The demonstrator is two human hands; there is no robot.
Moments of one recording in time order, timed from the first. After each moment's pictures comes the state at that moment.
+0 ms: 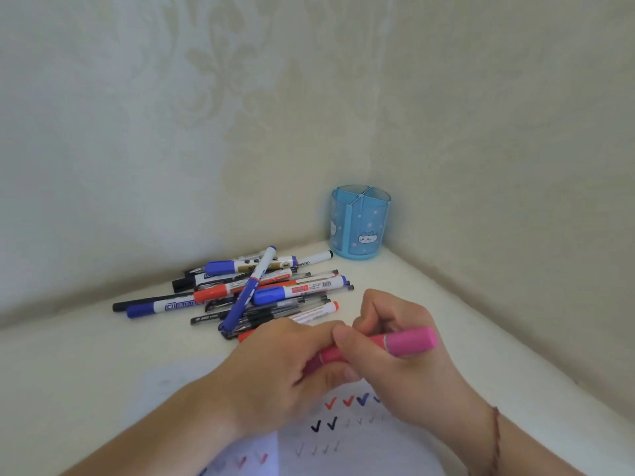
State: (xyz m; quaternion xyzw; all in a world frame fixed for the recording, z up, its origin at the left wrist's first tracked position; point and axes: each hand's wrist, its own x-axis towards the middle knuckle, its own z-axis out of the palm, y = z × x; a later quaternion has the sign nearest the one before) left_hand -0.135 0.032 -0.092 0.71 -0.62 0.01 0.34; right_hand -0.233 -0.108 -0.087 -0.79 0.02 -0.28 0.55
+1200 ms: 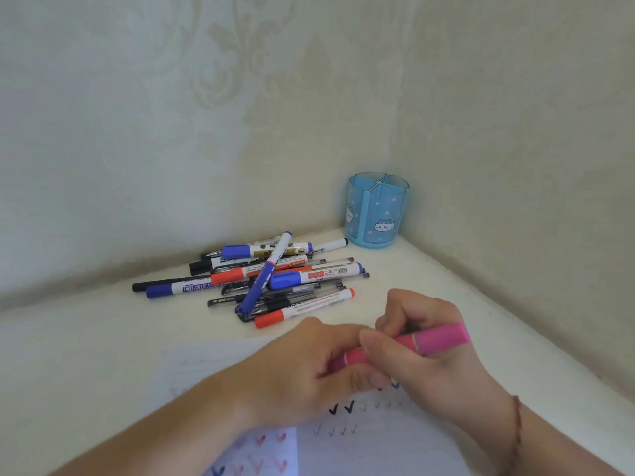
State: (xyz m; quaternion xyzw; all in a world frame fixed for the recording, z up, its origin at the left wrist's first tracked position) left_hand -0.142 0.034 -0.094 0.68 -0.58 -0.20 0.40; right_hand -0.237 -0.114 -0.098 -0.78 -0.06 -0.27 0.56
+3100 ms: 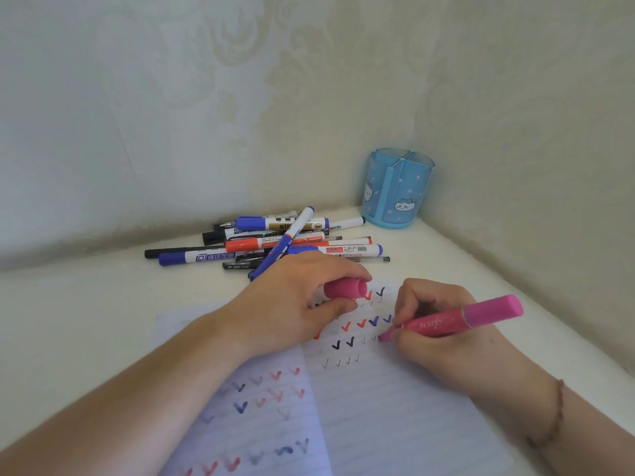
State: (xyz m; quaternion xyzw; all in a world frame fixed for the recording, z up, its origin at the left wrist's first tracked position) left_hand -0.094 0.039 -0.113 0.75 -0.55 0.04 0.36; right_hand -0.239 -0.124 -0.100 -0.86 0.02 -0.14 0.49
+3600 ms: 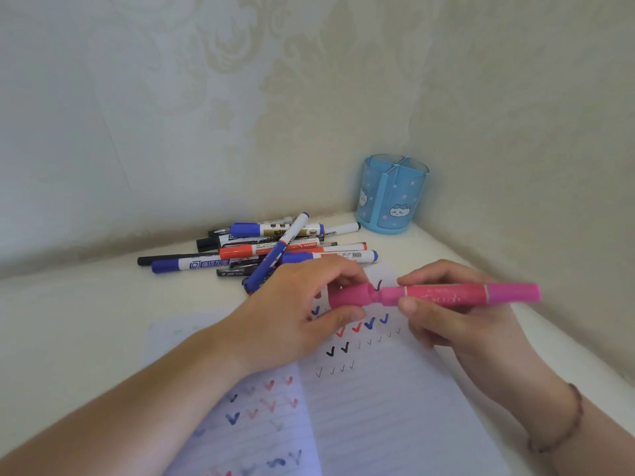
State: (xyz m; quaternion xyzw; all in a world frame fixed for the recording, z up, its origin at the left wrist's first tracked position) left_hand -0.107 0.037 -0.107 0.72 -0.54 -0.02 0.43; right_hand -0.237 -0.133 -0.091 -0.72 0.03 -0.22 0.66
